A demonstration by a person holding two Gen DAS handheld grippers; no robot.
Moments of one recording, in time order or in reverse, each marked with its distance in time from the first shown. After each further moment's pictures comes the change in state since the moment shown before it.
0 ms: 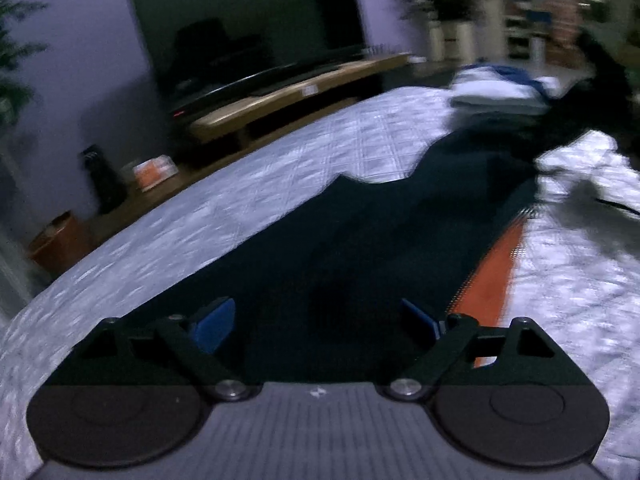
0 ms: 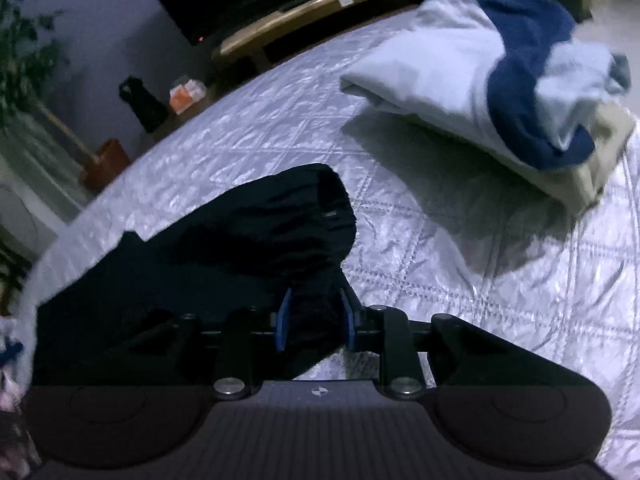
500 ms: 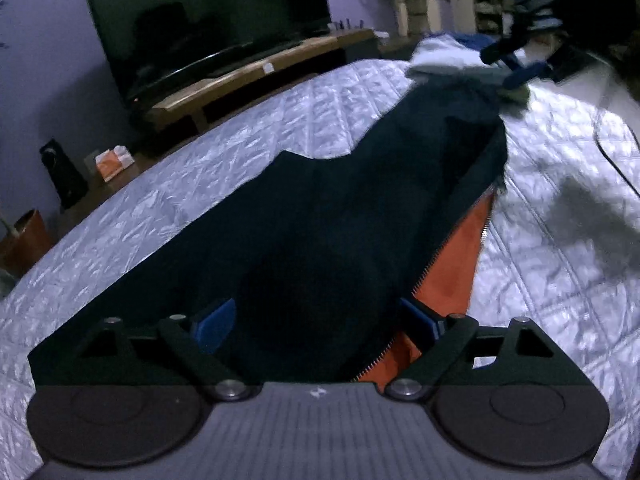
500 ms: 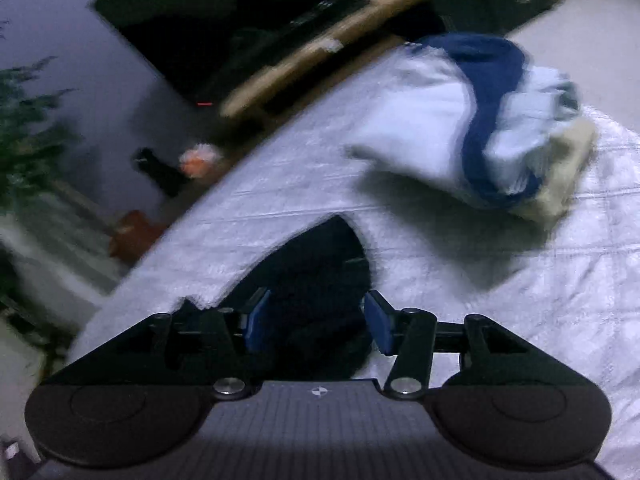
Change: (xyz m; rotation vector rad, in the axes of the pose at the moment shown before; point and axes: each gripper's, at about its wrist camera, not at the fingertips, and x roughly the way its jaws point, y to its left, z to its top) left arm 0.035 -0.016 0.006 0.011 0.075 -0.072; right arm -0.055 0.012 -0.003 0.165 -0.109 0.163
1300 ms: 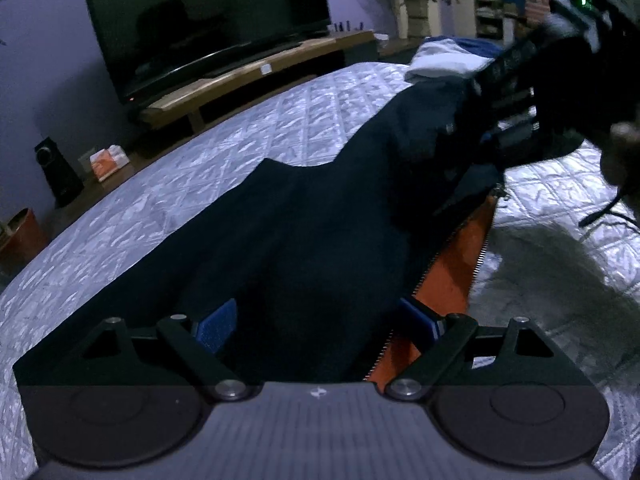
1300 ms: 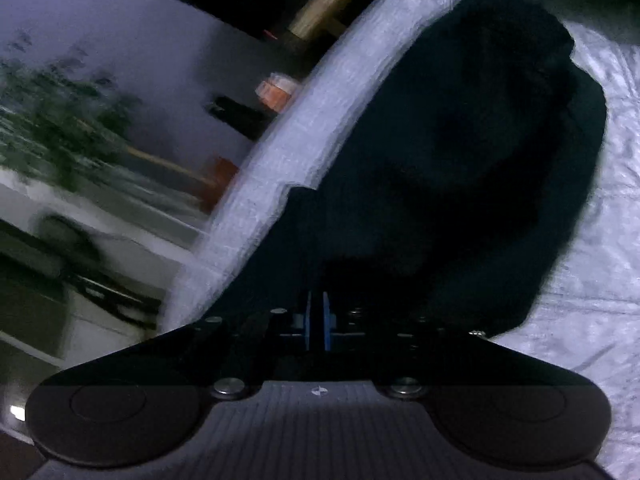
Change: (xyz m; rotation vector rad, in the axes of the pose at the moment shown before) left arm 0.003 -0.007 0.002 0.006 -0.006 -0.020; right arm 0.087 0.039 -0.068 0.137 0.125 0.282
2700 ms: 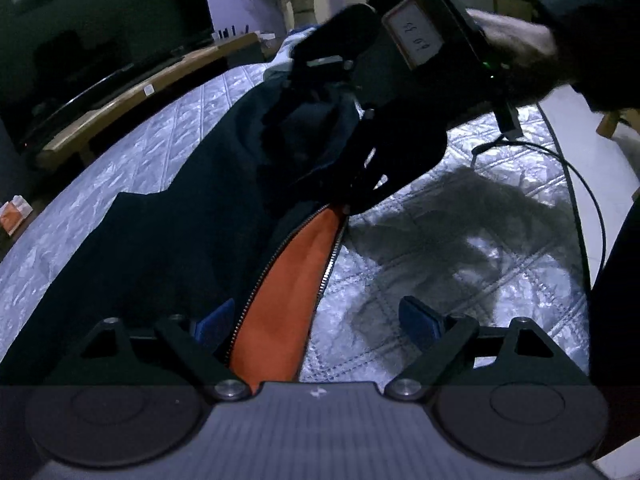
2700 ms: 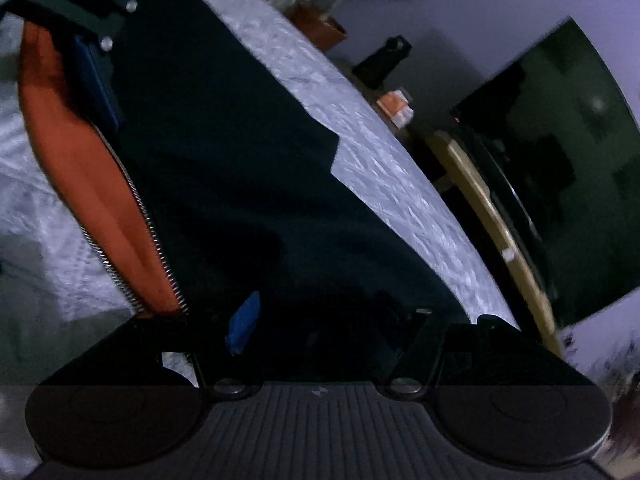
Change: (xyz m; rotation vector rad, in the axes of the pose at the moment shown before) left arm 0.018 -0.053 0.011 0.196 -0.001 -0.255; right arm 0.052 0.060 -0.047 -1.718 0.163 -0.603
